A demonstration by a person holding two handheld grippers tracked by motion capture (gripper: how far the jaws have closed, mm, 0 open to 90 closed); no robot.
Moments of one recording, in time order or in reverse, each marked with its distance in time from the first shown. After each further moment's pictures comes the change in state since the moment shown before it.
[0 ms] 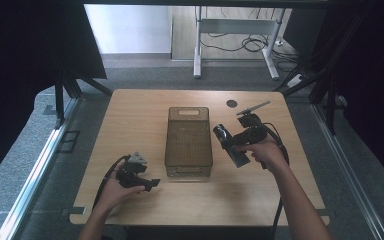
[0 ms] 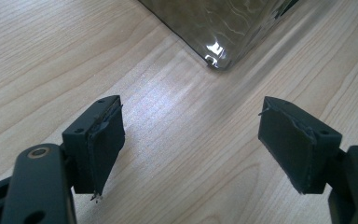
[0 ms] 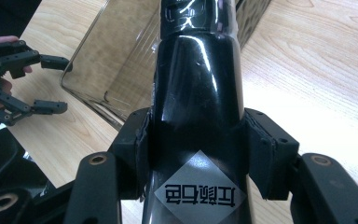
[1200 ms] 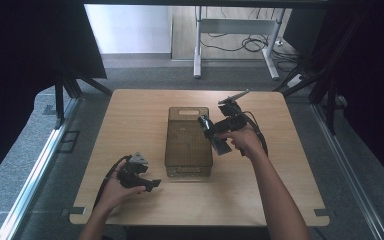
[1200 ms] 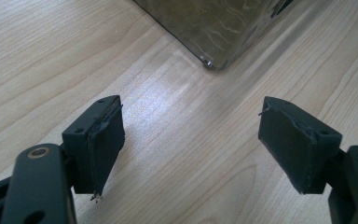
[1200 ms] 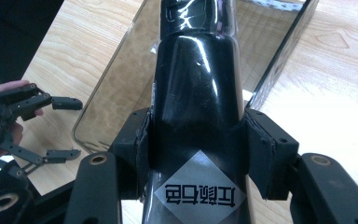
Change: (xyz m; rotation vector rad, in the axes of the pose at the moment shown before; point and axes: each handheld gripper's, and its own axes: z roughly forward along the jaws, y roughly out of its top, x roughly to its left) left arm -0.001 0.001 0.002 0.000 -0.007 0.006; right arm 0.019 0.048 0.035 0.000 0.014 0.029
